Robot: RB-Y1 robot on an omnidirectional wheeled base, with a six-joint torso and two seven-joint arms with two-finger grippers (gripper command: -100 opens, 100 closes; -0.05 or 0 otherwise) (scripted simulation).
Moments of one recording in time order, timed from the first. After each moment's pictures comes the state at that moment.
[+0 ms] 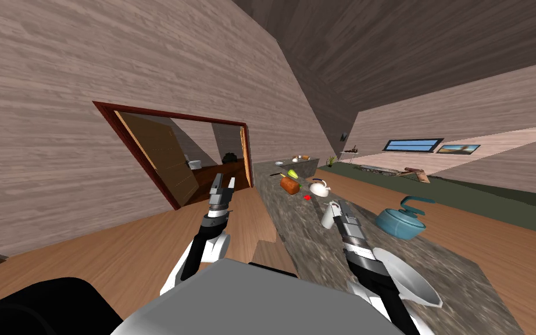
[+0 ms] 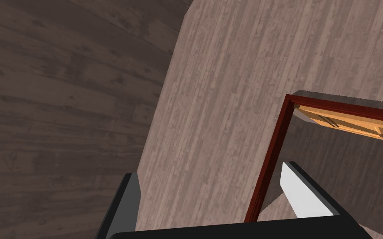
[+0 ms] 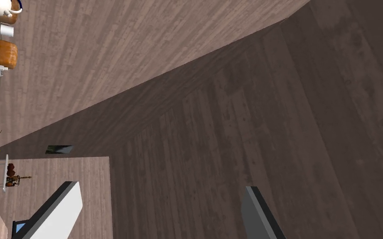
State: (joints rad) left arm 0.47 0.02 -0.02 -2.32 0.00 -0.58 0.04; right arm 0.53 -0.11 -0.10 -2.08 0.07 -0.53 0.01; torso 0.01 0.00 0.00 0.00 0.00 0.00
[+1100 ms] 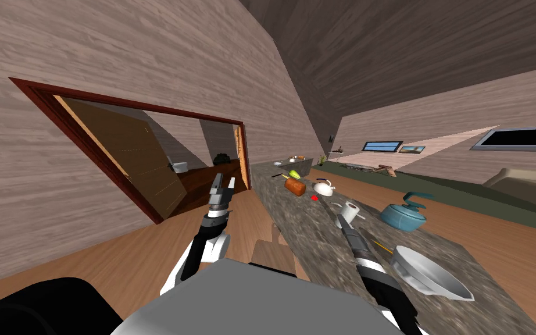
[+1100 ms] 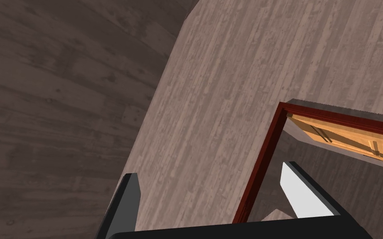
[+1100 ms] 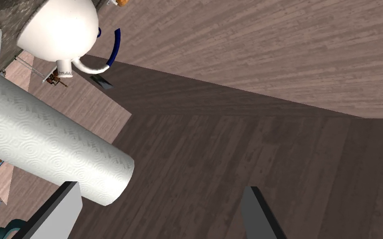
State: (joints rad) left arm 0.47 0.02 -0.02 -2.32 0.00 -0.58 0.04; right arm 0.51 -0.13 -0.26 -1.82 0.22 -0.44 0.28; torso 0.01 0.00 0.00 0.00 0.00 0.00
